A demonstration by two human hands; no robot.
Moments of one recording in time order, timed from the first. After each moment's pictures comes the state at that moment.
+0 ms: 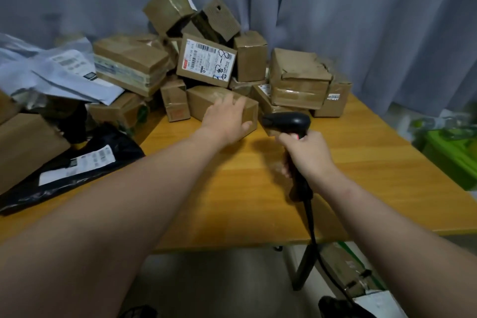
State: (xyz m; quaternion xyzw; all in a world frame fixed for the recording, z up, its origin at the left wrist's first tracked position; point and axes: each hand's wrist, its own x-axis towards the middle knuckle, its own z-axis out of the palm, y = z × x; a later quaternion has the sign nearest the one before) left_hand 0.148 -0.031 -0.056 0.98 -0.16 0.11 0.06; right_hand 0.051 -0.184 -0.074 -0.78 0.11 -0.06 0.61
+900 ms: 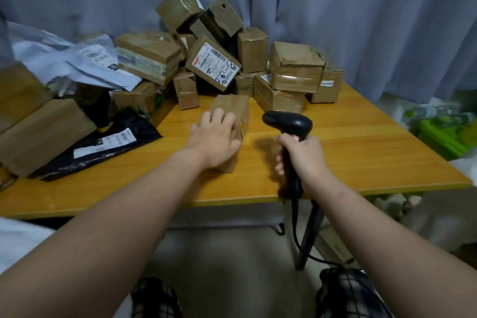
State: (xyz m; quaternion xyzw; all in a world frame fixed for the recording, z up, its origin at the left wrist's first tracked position) left_hand 0.034 0.021 -0.078 0.98 -0.17 0.09 0.05; right_hand -0.026 -0.155 -0.093 -0.69 0.11 -0.07 0.71
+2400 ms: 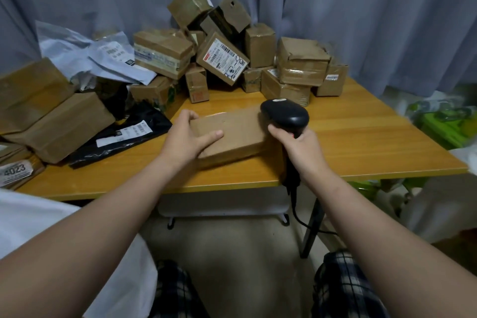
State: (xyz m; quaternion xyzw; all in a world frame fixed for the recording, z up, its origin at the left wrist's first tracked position) left_hand 0.002 0.091 -0.084 0.90 -0.05 0.12 0.41; right_hand -0.042 -0.137 -0.092 -0.71 0.02 -0.12 0.69
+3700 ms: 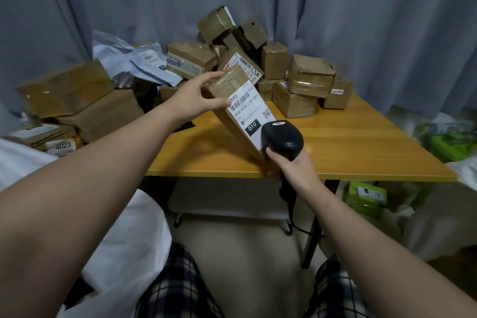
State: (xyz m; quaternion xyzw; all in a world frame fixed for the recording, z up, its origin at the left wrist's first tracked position) left_hand -0.032 0.105 -0.002 0.86 -0.16 0.08 0.48; right_hand -0.092 -0.121 -0.114 -0.72 -0.04 -0.08 0.68
